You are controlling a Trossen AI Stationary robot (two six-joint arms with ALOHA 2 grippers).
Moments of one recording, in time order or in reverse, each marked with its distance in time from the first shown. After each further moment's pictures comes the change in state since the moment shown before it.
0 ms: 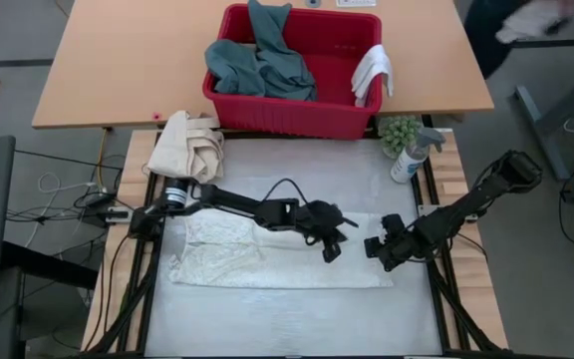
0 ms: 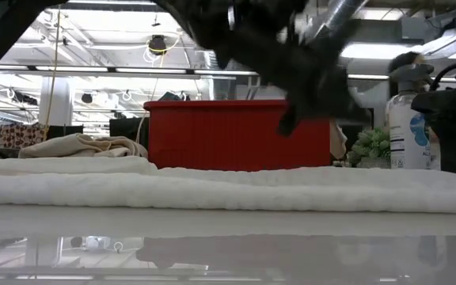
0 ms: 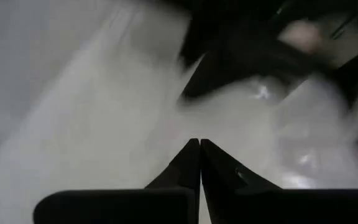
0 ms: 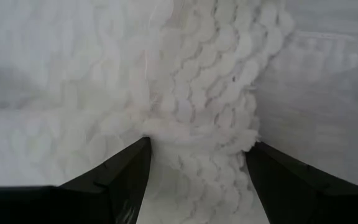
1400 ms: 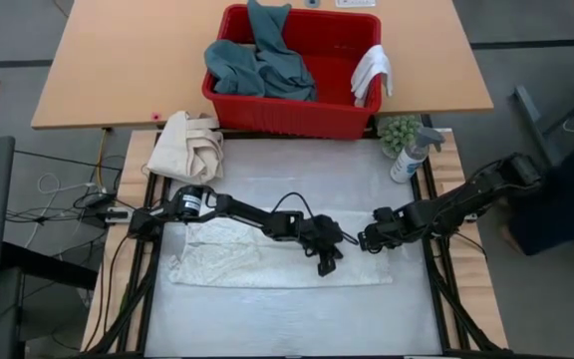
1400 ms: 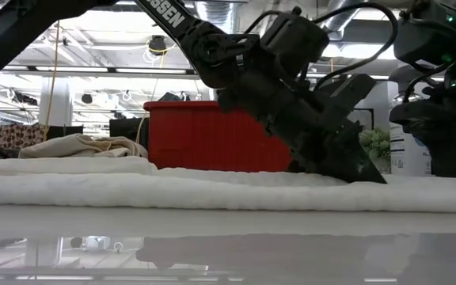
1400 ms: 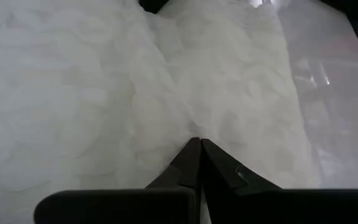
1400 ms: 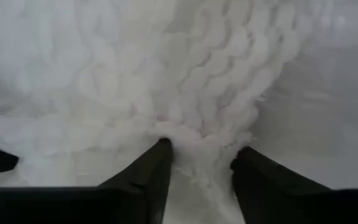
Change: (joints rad) left arm -0.017 0.159 -0.001 0.038 0.113 0.055; right arm -0.246 0.066 0.010 0.031 -0.209 -0.252
